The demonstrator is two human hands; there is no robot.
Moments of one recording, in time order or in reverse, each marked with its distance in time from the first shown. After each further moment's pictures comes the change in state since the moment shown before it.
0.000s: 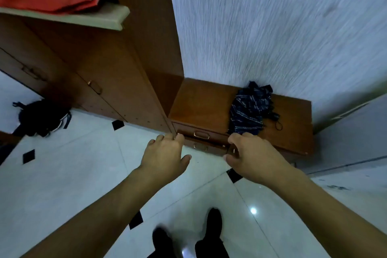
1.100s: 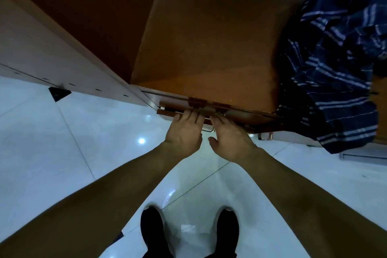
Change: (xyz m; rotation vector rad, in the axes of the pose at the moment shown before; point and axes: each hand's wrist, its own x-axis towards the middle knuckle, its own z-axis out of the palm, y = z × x) left_hand 0.367 -0.082 0.452 0.094 -0.061 0.319; right_hand 0.383 0.152 0.413 0.054 -0.078 0.068
